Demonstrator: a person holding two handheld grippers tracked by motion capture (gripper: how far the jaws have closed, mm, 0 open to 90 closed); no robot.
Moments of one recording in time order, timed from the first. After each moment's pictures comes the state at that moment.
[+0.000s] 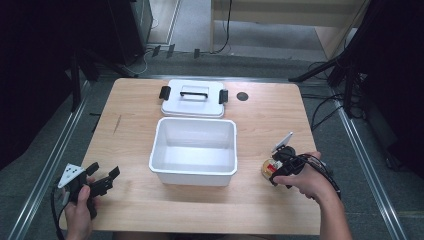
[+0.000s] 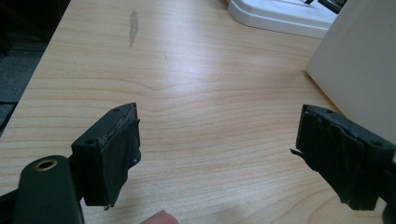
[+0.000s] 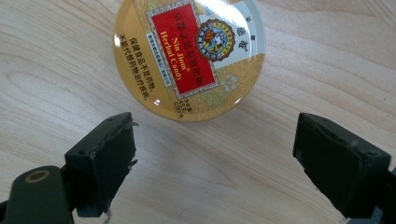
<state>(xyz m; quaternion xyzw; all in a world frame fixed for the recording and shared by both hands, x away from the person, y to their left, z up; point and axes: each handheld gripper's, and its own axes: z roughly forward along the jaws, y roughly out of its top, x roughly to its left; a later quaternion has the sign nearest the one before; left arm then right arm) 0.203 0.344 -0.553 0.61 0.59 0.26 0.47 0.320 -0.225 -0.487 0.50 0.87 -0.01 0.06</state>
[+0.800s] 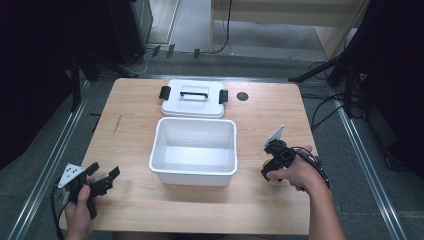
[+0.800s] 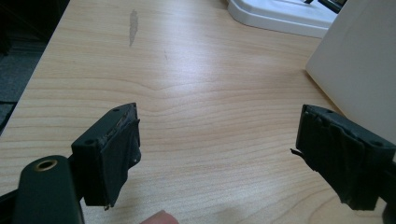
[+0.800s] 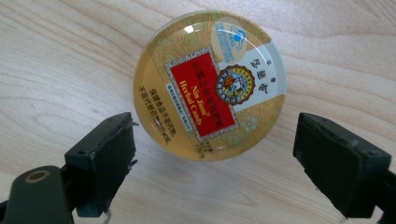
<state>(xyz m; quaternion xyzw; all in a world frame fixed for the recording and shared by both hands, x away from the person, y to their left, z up) 0.203 0.344 -0.553 0.61 0.59 0.26 0.46 0.343 -0.206 -0.492 0.52 0.85 -0.03 0.03</state>
